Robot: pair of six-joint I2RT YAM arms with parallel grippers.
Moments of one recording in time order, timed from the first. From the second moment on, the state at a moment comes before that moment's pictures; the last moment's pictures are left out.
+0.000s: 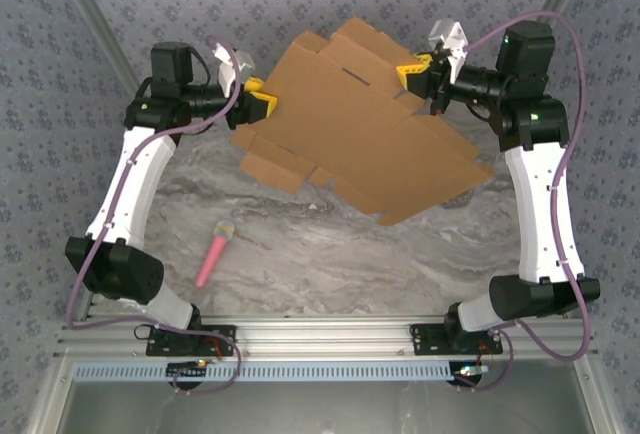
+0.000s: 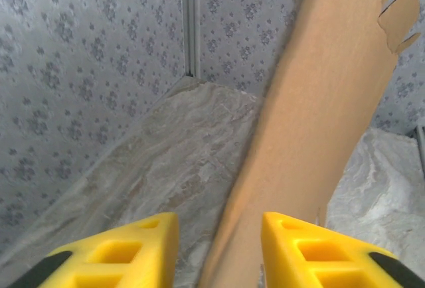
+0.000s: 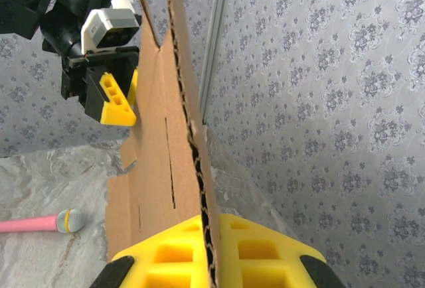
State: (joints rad) left arm -0.20 1.57 1.76 -0.65 0.95 0.35; right arm 0.08 1.46 1.93 -0.69 -0.94 -0.40
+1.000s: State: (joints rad) left arm -0.58 1.64 2.40 -1.22 0.06 0.82; right arm 0.54 1.29 1.90 -0.75 -0.09 -0.76
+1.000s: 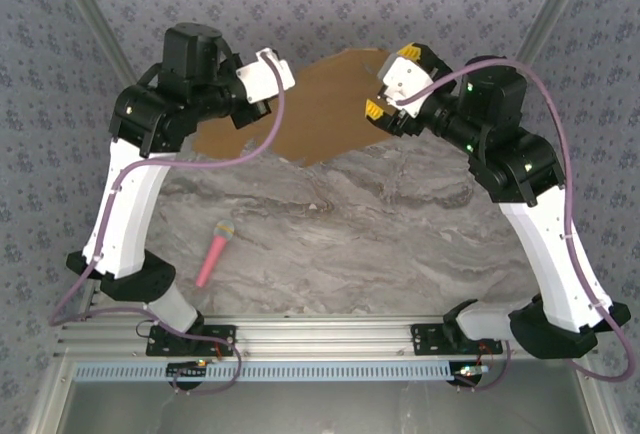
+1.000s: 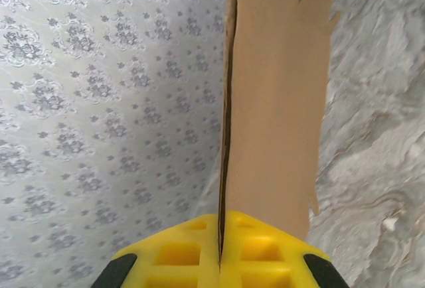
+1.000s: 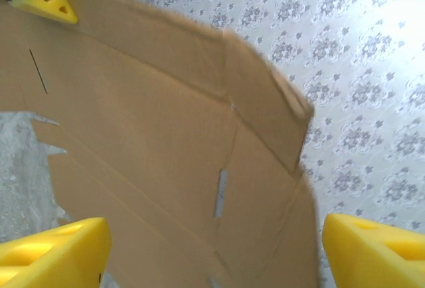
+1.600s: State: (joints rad) left arm -0.72 1.71 2.44 -1.26 -0.25 1.05; right arm 0.64 1.51 2.18 -0.95 -0.07 -0.96
